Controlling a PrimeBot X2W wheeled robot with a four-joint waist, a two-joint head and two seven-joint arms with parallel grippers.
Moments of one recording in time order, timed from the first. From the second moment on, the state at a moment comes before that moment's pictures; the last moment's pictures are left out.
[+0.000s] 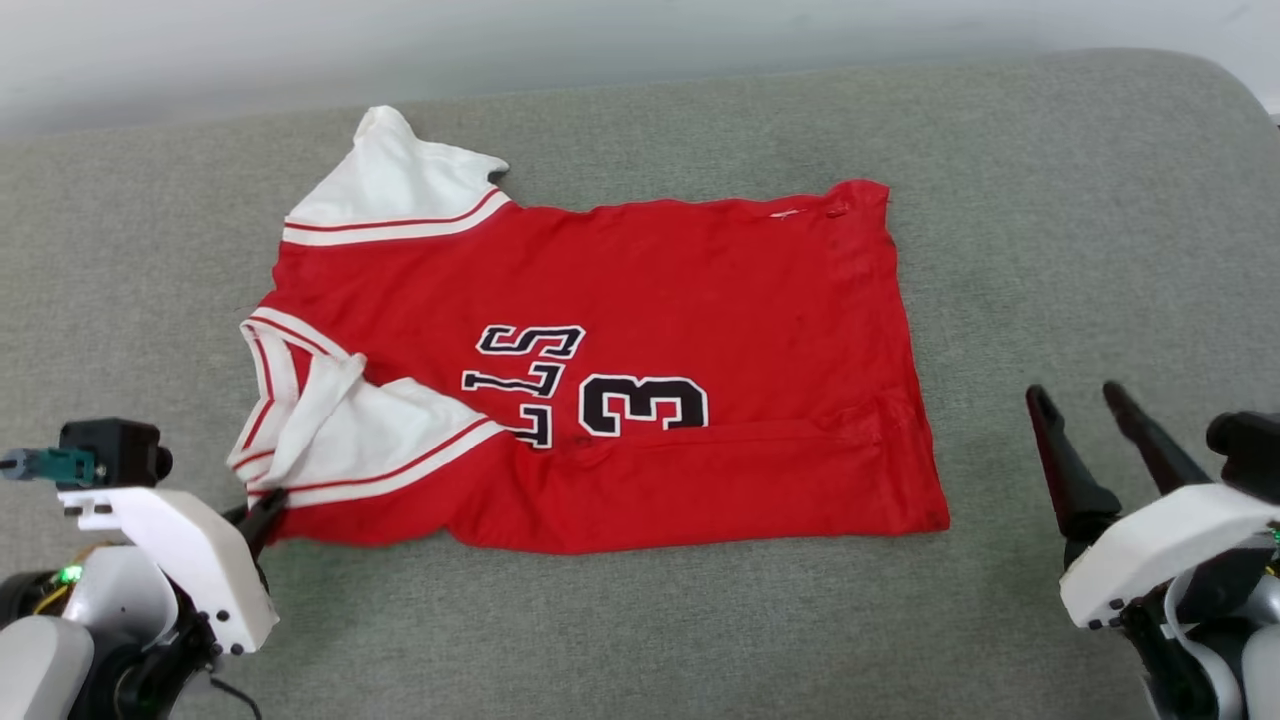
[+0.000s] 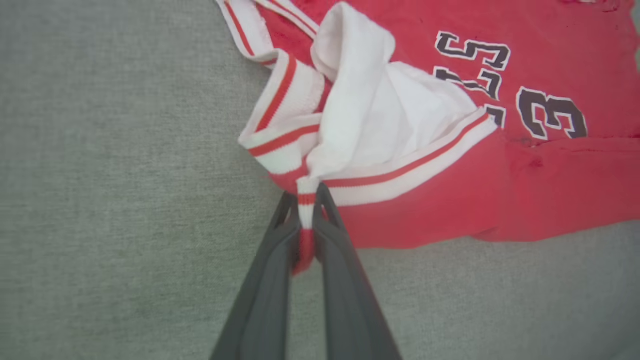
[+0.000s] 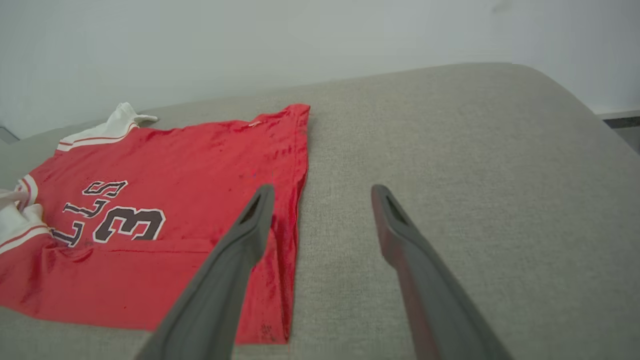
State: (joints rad) left arm -0.16 0.67 -0.25 0.03 -0.91 0.10 0.47; right arm -0.10 -0.12 -0.06 -0.10 0.31 0.13 0.24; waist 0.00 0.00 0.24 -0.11
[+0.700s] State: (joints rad) left arm -0.22 0.66 -0.29 -0.16 -0.82 0.12 0.41; right arm -0.26 -0.19 0.07 0.15 0.43 0.13 0.77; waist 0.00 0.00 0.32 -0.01
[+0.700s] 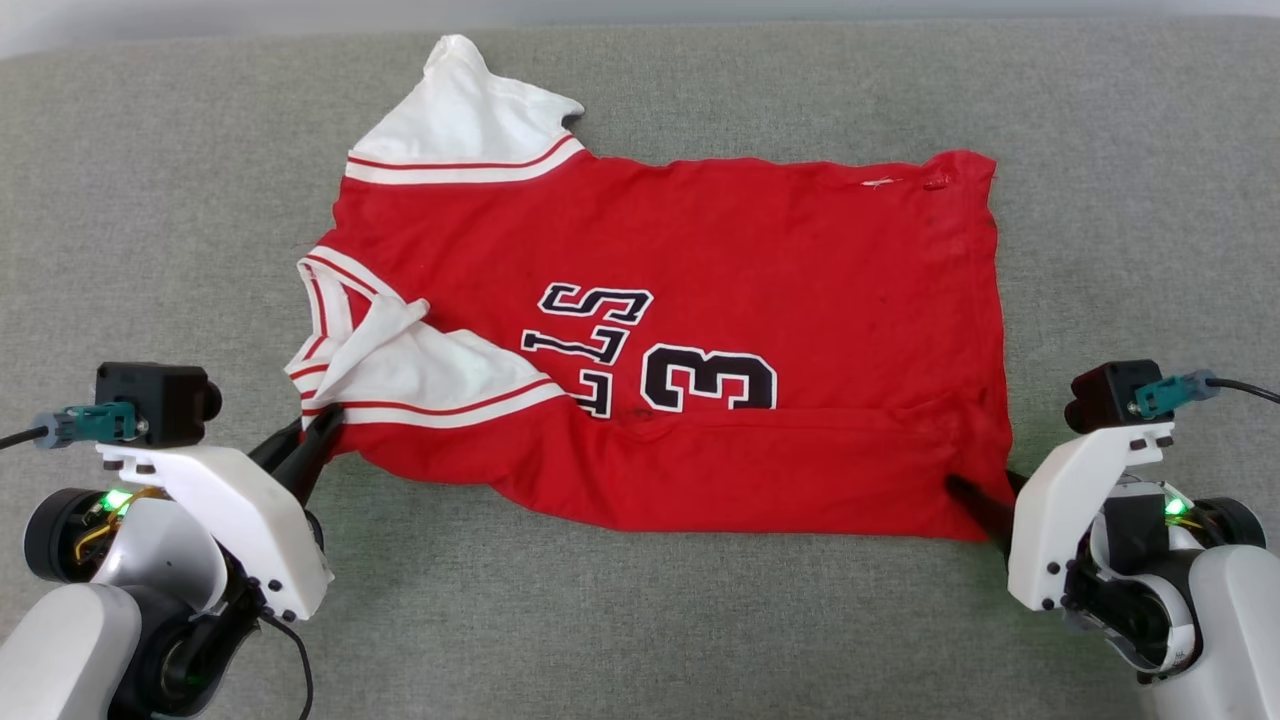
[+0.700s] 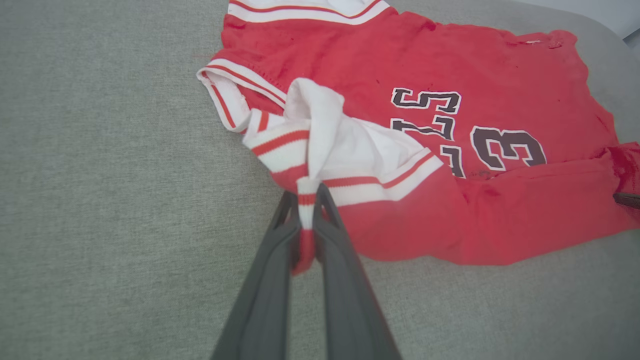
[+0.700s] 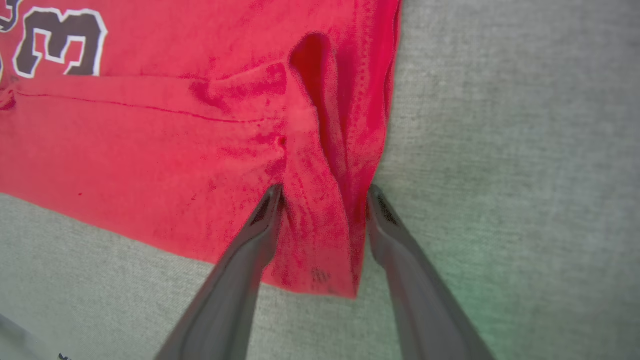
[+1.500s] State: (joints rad) left arm -0.03 0.62 -0.30 -0.17 -0.85 0.18 0.36; right arm -0.16 -0.25 0.12 0.09 0.48 0.13 0.72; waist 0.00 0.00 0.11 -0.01
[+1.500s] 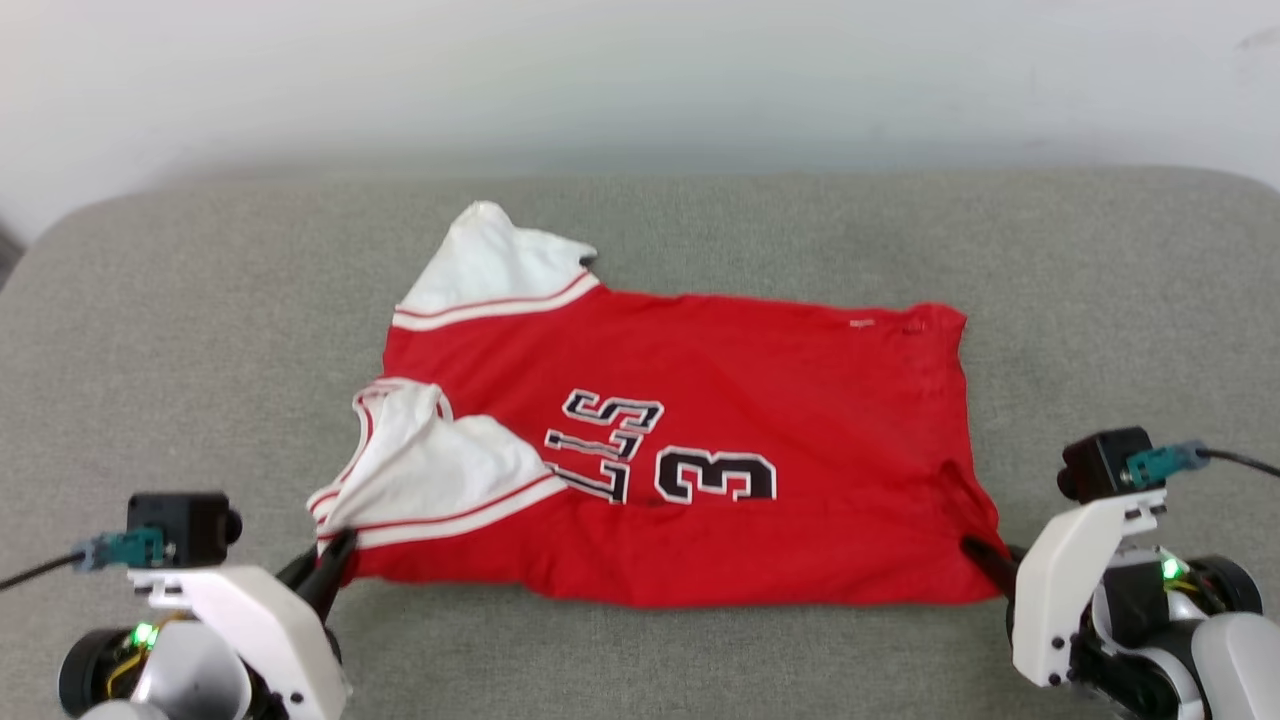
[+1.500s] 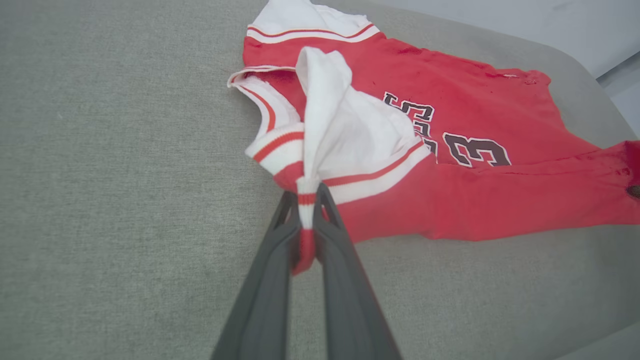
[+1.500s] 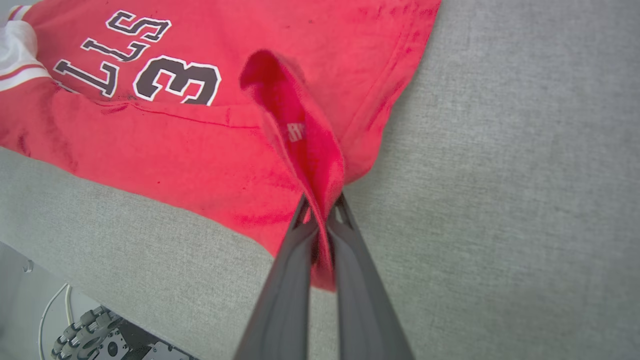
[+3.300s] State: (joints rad) left arm -0.83 0.71 -0.29 0.25 -0.79 0.02 0.51; right arm -0.27 -0.08 0.04 -0.18 0.21 0.13 -0.04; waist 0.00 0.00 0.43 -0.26
